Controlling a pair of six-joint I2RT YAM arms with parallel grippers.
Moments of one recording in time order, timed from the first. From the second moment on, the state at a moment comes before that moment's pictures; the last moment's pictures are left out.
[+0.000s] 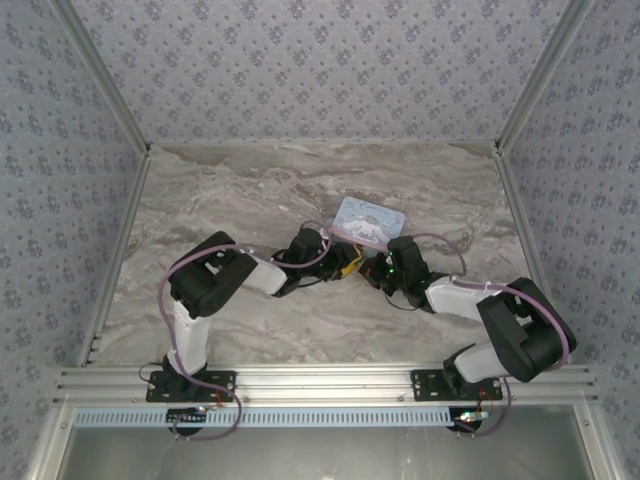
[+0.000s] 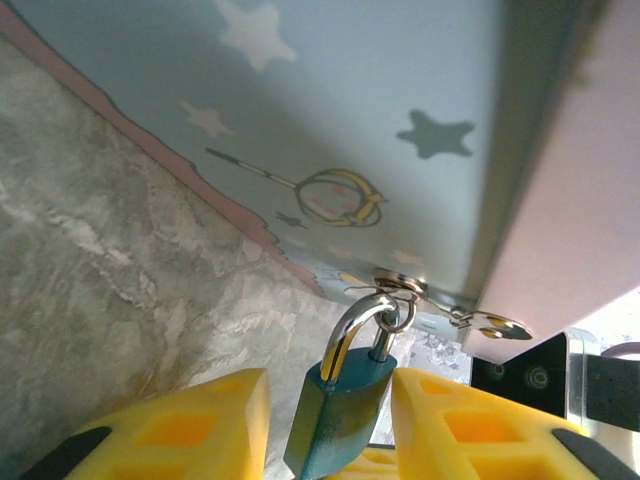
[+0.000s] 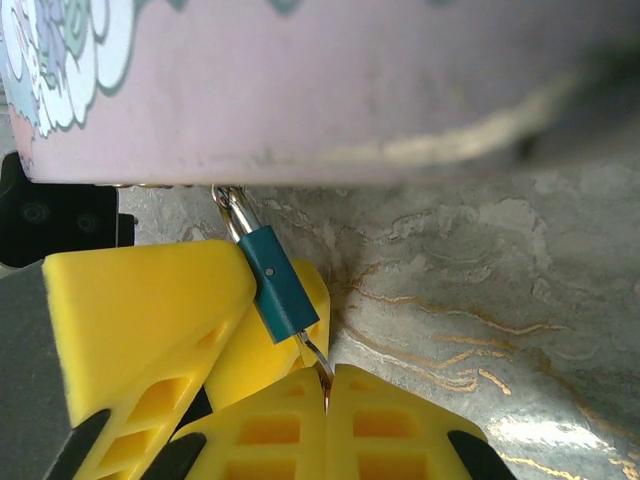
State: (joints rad) left arm -0.81 2.02 0.87 0.73 0.37 -1.48; right arm 0.51 1.41 0.45 0.25 -0.26 1.15
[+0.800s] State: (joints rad) left arm -0.81 1.97 0.88 0.64 0.37 -1.45; right arm 0.47 1.24 0.48 0.00 -0.24 0.92
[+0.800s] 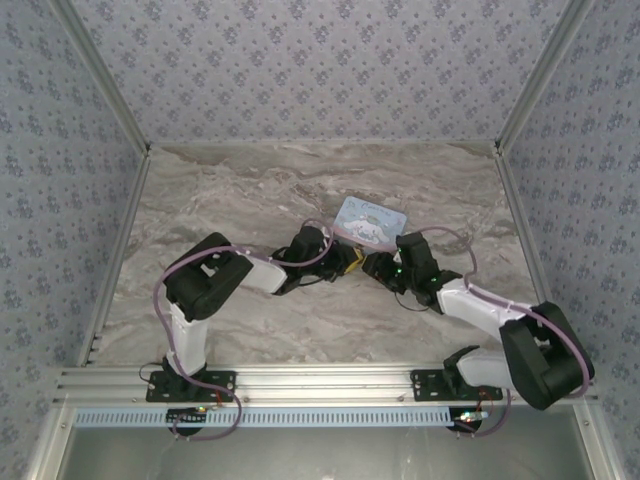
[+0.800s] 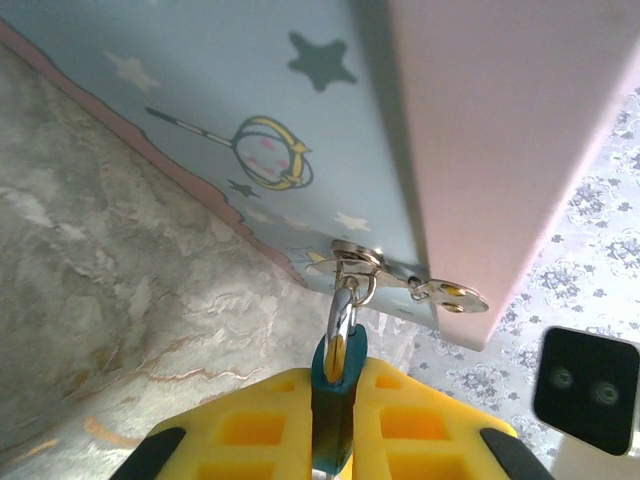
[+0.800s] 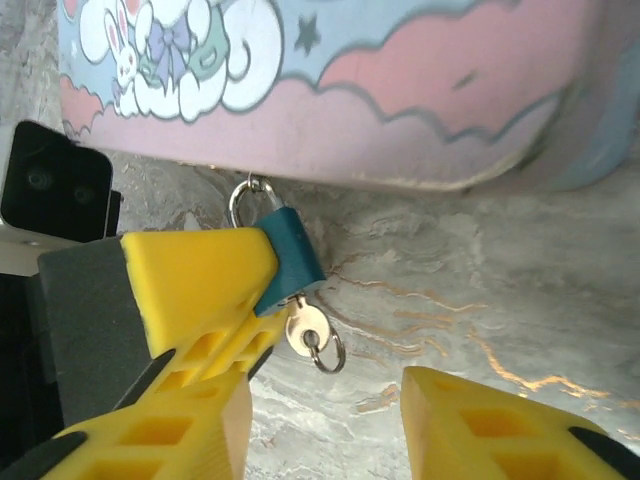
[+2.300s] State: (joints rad) left arm -0.75 1.71 0.85 0.25 0.35 -1.45; right arm 0.98 1.17 0.35 0.32 0.54 -0.60
